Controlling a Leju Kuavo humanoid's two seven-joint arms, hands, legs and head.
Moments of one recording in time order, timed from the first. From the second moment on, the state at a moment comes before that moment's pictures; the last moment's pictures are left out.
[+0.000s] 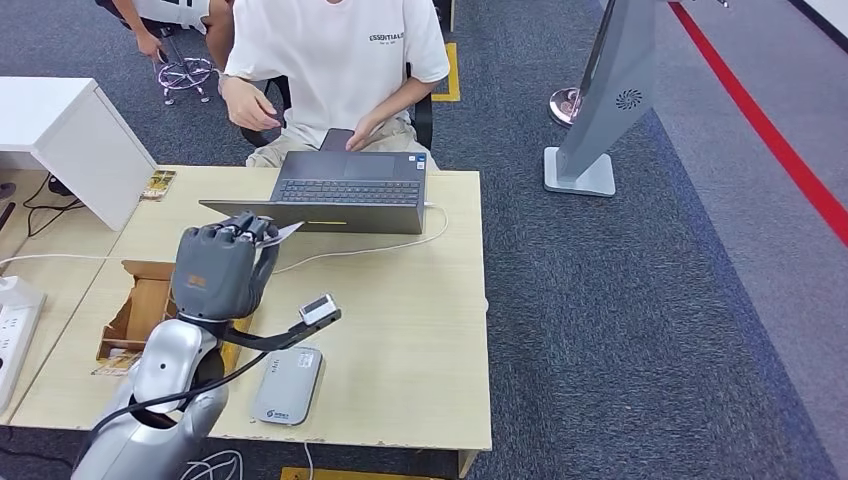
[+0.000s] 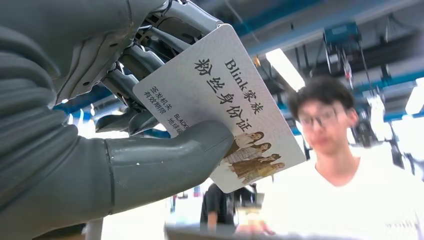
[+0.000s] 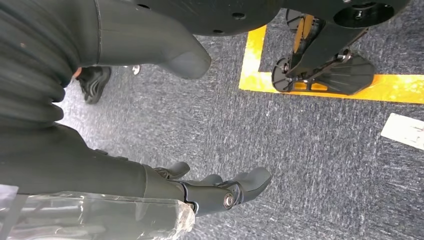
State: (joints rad) left arm -0.27 0.20 -0.40 -1.66 -1.42 0.34 0.10; right arm -0.07 0.12 -0.99 -0.20 1.17 -0.15 -0.10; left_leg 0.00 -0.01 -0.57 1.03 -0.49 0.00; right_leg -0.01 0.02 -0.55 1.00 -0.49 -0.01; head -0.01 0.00
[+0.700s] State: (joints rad) left arm -0.73 0.02 -0.40 -1.20 -1.48 0.43 0.16; right arm -0.13 0.12 -0.94 -0.20 1.22 -0.11 -0.02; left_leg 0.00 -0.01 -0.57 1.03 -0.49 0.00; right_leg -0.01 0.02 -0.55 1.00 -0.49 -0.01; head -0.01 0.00
